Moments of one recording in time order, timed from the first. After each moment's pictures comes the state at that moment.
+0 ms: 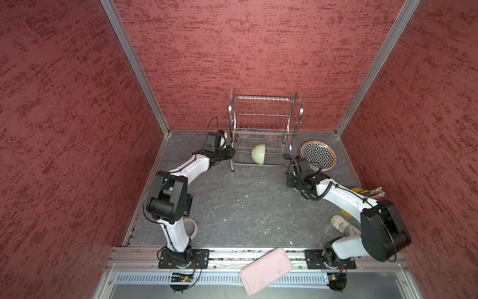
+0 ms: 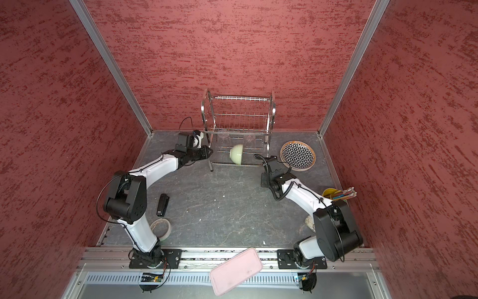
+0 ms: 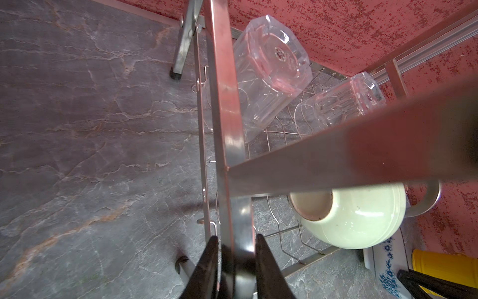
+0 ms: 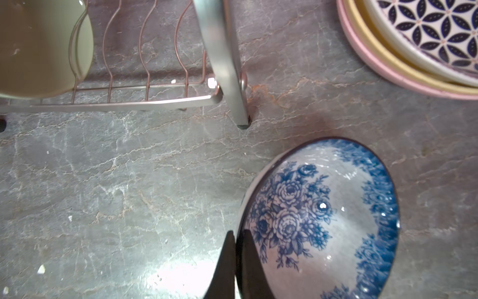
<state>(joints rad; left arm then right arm) -0.28 1.80 1.26 -0.15 0.30 -0.42 0.41 1.46 0.86 -0.38 0.15 0.46</state>
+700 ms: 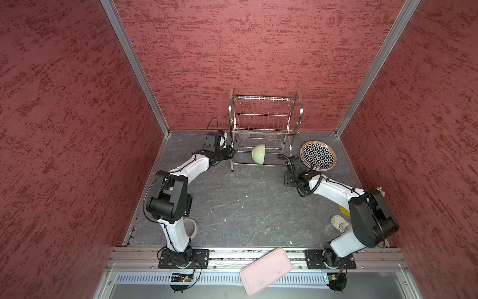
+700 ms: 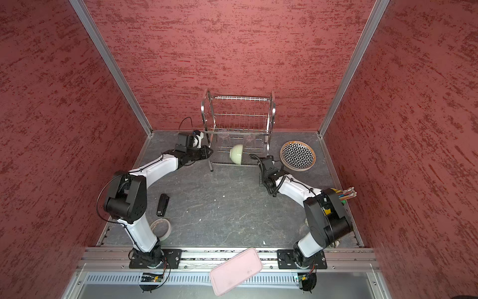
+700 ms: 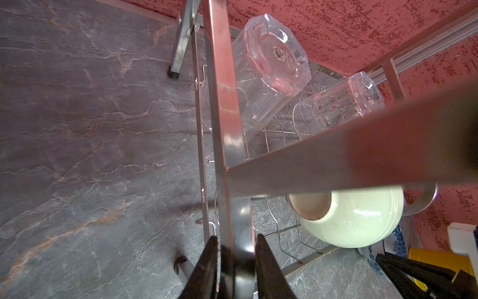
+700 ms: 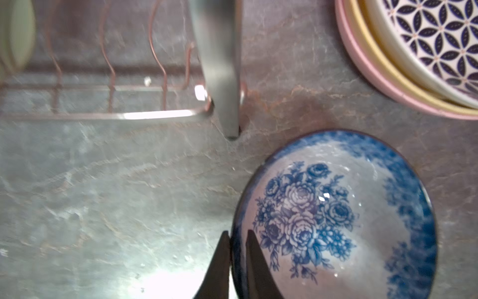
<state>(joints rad) -0.27 1.80 1.26 -0.15 0.31 -0.42 0.43 1.57 0.90 -0.39 0.25 0.43</state>
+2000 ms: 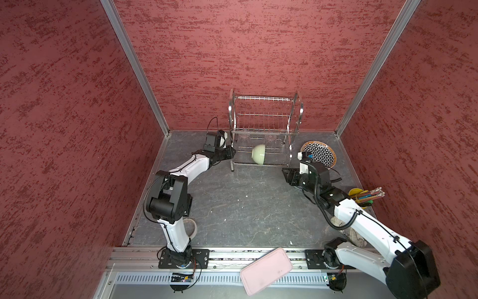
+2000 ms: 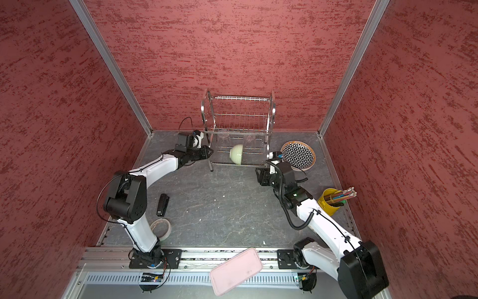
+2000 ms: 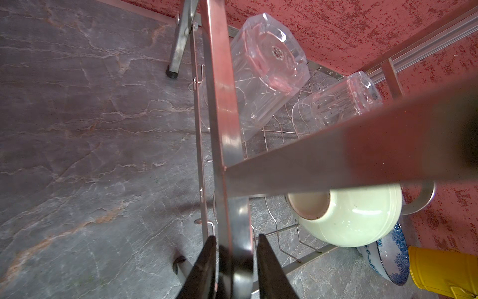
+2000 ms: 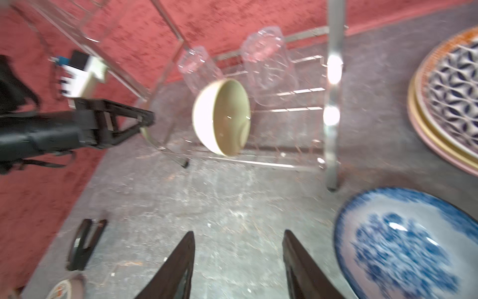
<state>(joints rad) -0.27 1.80 1.26 -0.15 0.32 -0.42 0.43 1.08 0.67 0.00 -0.13 0.49</state>
